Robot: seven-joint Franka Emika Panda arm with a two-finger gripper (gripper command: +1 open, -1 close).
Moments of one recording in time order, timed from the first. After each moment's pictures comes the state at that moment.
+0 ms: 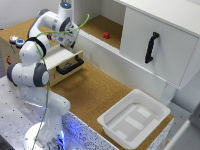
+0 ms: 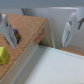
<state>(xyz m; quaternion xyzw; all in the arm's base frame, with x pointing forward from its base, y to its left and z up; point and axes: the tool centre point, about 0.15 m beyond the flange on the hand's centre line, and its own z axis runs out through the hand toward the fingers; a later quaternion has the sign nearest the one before) 0.324 0.316 0.514 -0.95 -0.27 -0.10 0.10</state>
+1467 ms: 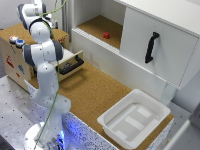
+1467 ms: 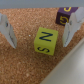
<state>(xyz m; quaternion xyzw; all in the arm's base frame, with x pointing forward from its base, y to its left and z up) 0.300 0.457 0.433 -0.92 -0.38 0.01 -0.01</state>
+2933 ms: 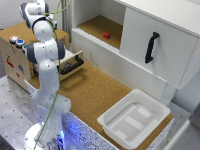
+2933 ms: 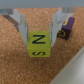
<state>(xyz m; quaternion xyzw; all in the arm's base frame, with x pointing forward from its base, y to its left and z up) 0.313 0.463 0.465 -0.91 -0.42 -0.01 0.00</state>
